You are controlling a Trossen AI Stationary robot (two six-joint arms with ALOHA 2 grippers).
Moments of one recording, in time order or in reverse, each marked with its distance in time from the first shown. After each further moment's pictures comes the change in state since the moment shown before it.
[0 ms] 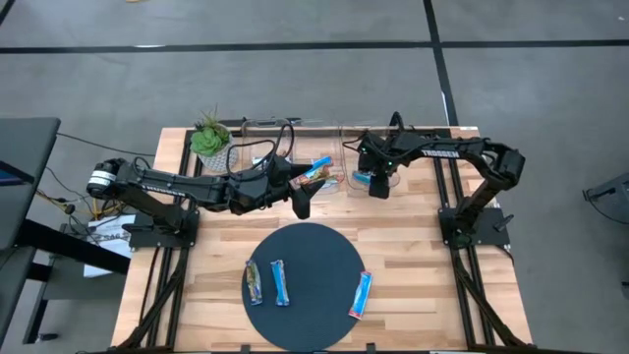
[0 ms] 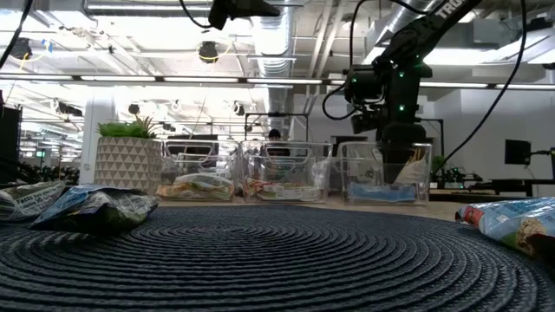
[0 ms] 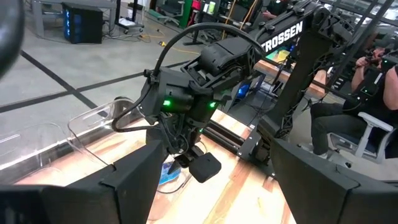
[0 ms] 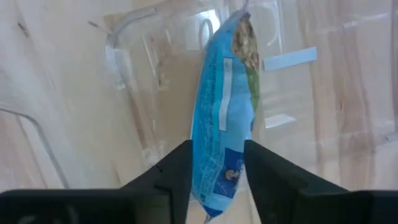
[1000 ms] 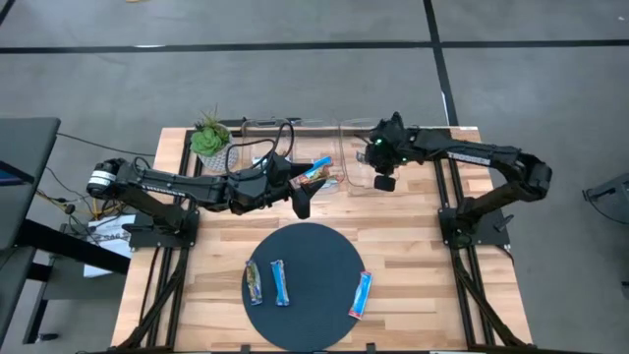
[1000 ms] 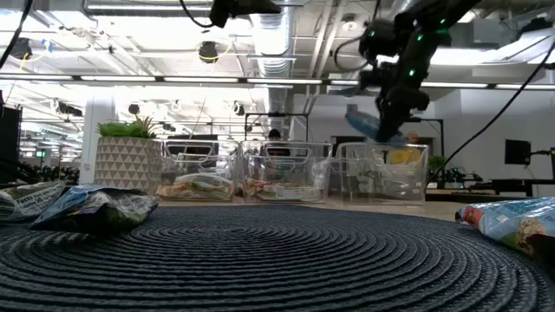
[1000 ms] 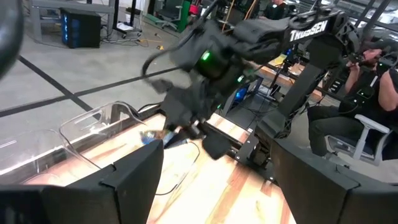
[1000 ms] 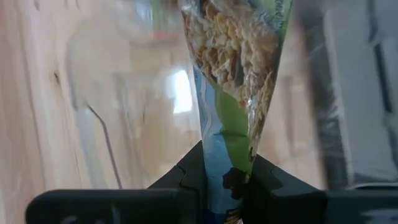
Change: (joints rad) left arm 0.000 0.000 0.000 0.025 0.002 0.018; right arm 0.013 -0.250 0.000 0.028 0.049 -0.099
